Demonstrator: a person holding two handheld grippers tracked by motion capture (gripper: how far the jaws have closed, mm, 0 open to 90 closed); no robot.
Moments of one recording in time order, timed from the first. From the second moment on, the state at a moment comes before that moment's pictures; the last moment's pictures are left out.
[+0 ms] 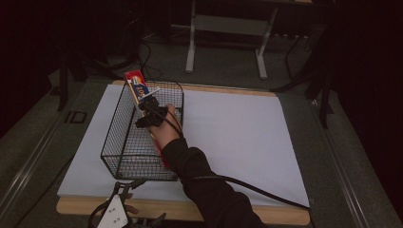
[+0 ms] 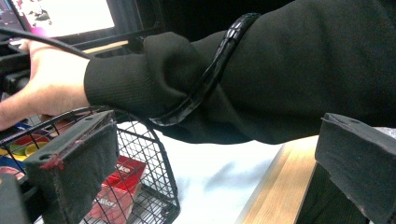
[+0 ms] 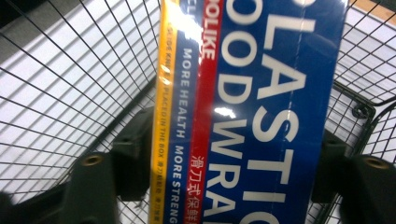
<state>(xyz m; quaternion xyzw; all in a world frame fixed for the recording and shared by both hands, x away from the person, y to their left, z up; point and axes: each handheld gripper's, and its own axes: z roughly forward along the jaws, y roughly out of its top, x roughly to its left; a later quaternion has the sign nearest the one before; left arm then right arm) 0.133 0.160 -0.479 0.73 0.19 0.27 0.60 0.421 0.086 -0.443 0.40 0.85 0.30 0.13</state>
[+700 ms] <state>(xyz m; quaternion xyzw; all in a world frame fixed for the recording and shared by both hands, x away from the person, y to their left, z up) 0.135 0.156 -0.481 0.74 0.19 0.27 0.59 0.397 0.022 -0.393 0.33 0.86 0.38 0.12</state>
